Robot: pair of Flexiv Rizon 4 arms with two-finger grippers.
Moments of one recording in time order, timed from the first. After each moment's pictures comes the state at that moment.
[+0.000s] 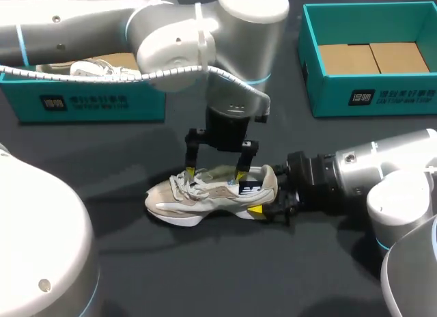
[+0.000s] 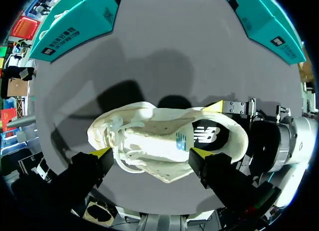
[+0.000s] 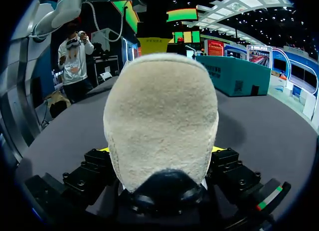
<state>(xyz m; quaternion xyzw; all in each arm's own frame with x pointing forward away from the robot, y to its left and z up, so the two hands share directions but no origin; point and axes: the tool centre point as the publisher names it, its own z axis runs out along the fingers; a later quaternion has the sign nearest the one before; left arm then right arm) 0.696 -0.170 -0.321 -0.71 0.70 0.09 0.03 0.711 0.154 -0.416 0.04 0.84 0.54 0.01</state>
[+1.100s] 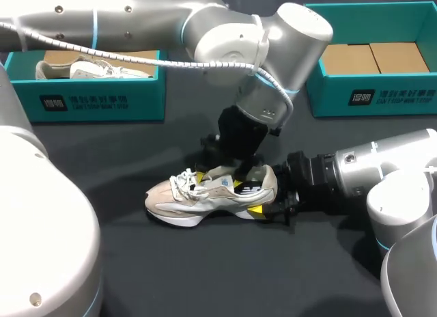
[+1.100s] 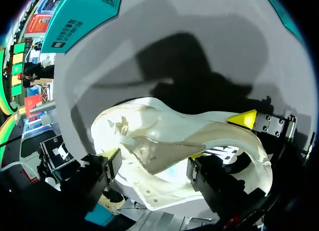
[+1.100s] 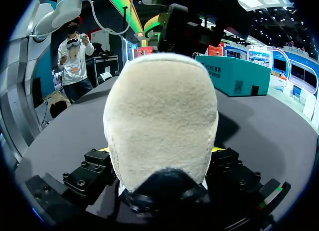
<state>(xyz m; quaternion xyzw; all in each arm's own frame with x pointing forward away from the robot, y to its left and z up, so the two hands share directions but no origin) 0.699 -0.166 -0.355 -0.71 0.66 0.24 0.07 0.711 0.154 -0.415 0.04 0.84 0.54 0.01</state>
